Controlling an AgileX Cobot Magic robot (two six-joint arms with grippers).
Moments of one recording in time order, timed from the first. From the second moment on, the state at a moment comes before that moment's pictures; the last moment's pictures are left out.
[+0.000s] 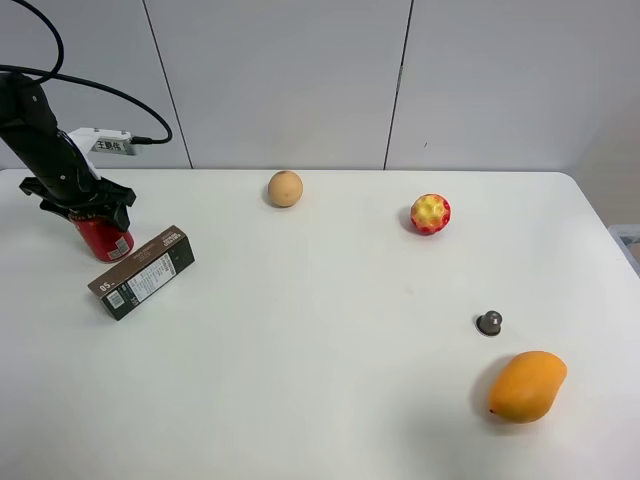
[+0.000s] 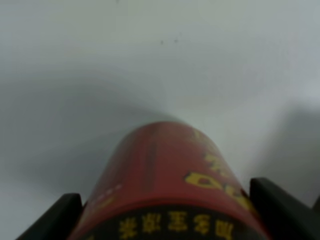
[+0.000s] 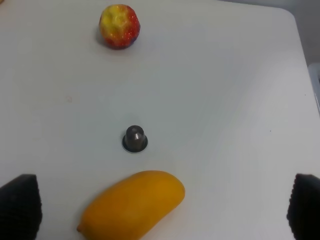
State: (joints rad) left arm 0.08 2.11 -1.50 -0.06 0.79 0.27; right arm 0.04 0.00 -0.50 0.06 1.07 -0.13
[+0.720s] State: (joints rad) left arm 0.08 2.11 -1.50 -0.17 0.75 0.28; right arm 0.04 0.00 -0.50 0.06 1.07 -0.13
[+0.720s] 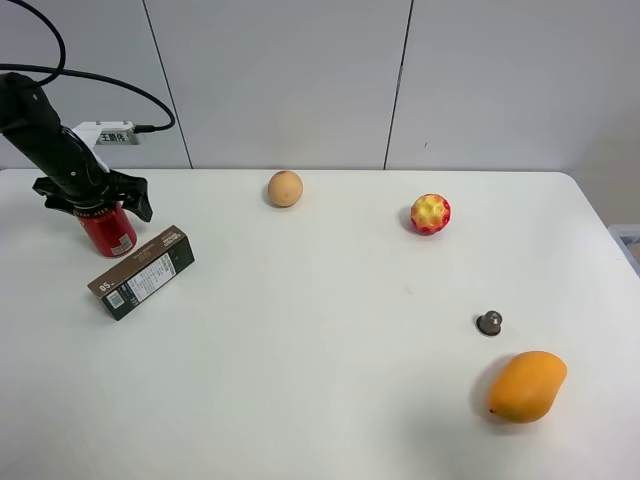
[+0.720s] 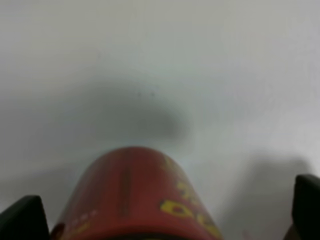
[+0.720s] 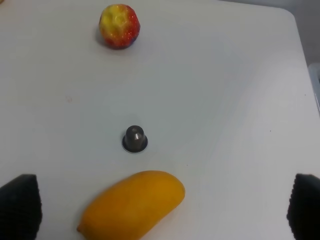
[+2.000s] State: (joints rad) left arm 0.14 1.05 -1.33 0.09 1.13 0.10; right arm 0.04 0.00 -0.50 0.06 1.07 -0.13
